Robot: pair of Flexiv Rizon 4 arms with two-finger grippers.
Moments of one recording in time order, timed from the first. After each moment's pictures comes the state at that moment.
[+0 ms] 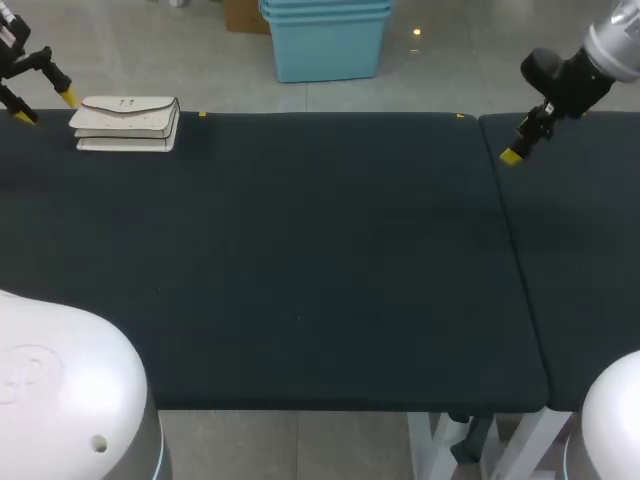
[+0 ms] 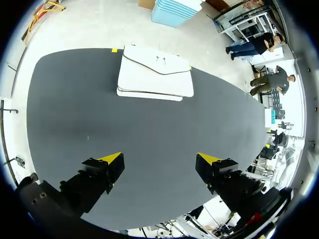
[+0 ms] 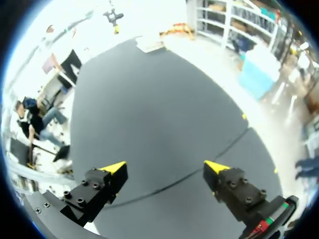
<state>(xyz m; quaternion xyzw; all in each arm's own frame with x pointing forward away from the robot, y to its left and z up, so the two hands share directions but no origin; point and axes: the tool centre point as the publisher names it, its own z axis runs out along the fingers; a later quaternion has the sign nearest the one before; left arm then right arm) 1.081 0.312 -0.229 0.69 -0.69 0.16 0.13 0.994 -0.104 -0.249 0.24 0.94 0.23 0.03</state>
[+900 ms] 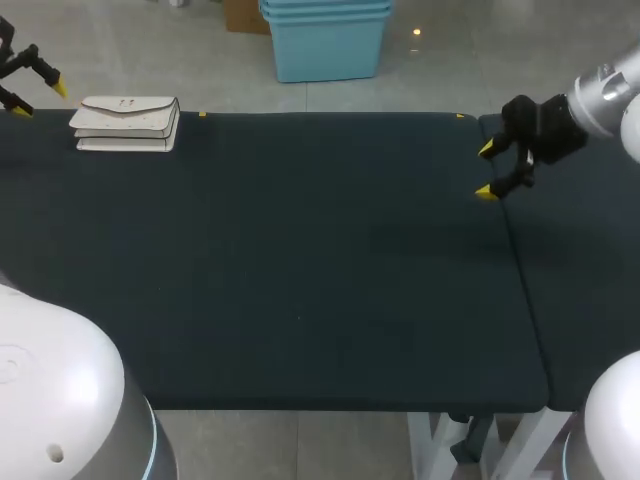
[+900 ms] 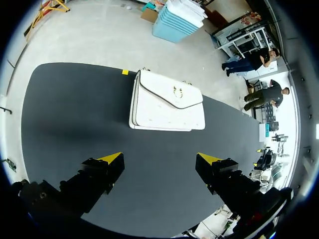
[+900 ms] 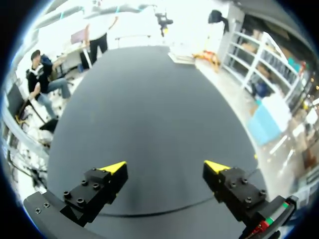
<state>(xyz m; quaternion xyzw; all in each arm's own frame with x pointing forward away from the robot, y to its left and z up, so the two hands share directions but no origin) 1.146 0.347 -0.254 0.70 -0.66 0.23 0.11 0.990 -0.065 -0.309 0.09 0.94 0.31 0.09</state>
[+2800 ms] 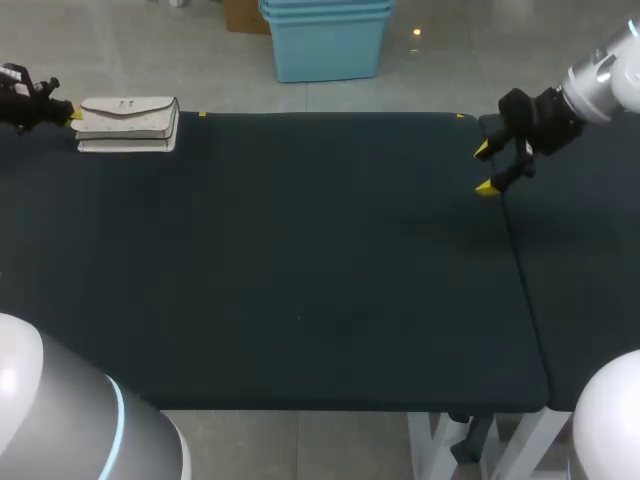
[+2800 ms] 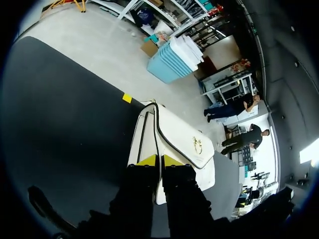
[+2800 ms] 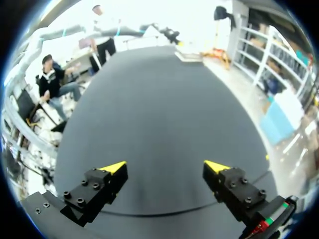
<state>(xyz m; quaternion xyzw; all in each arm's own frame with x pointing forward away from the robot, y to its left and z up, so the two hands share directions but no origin) 1.228 0.333 -0.351 0.73 -0.53 0.42 0.08 1.000 -0.066 -0.318 0.08 0.95 0.31 0.02</state>
